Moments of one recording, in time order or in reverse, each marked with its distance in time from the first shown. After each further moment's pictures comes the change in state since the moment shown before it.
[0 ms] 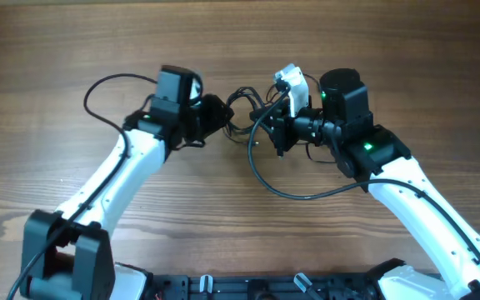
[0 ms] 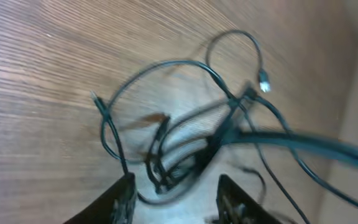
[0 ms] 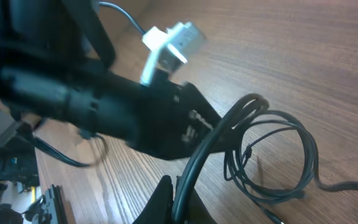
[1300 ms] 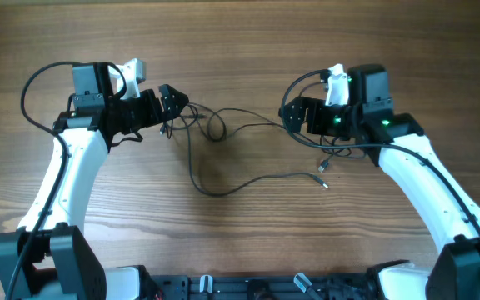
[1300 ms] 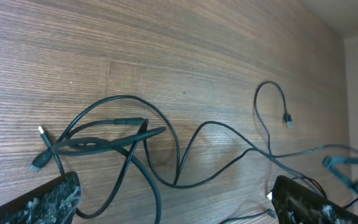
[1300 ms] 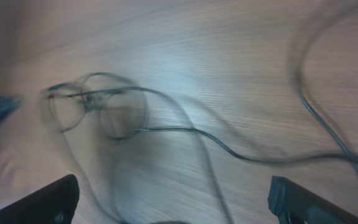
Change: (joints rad) left arm 0.400 -0.039 0.013 -0.103 0.249 0.540; right arm -0.213 0.149 0.005 -0.235 0.196 0.233
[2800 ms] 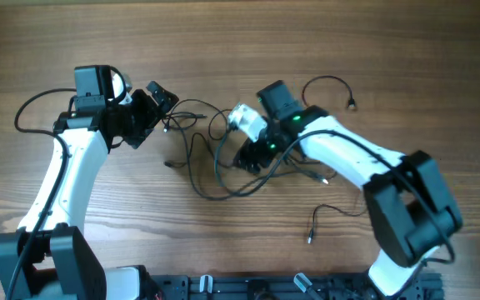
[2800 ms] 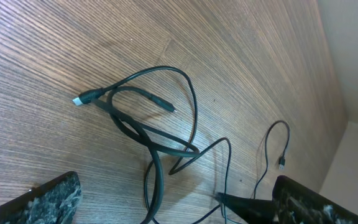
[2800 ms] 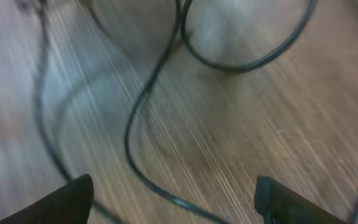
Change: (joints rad) left arm -0.001 -0.002 -0.002 -0.073 -0.127 -0.419; right arm 0.342 0.386 0.161 -0.032 0.023 -0.801
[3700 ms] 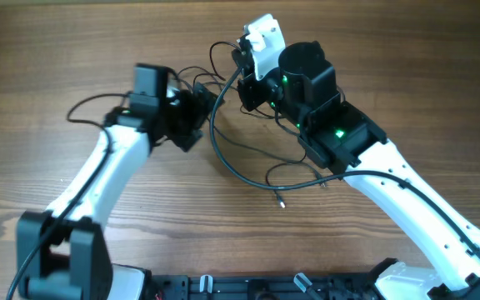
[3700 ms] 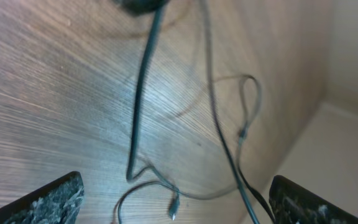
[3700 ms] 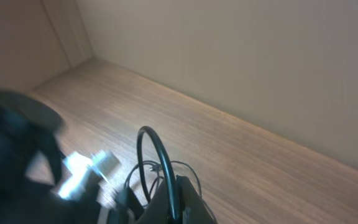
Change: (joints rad) left arm -0.285 0.050 -0.001 0.104 0.011 -0.403; right arm 0.073 -0.413 0.171 0.297 0.377 0.428
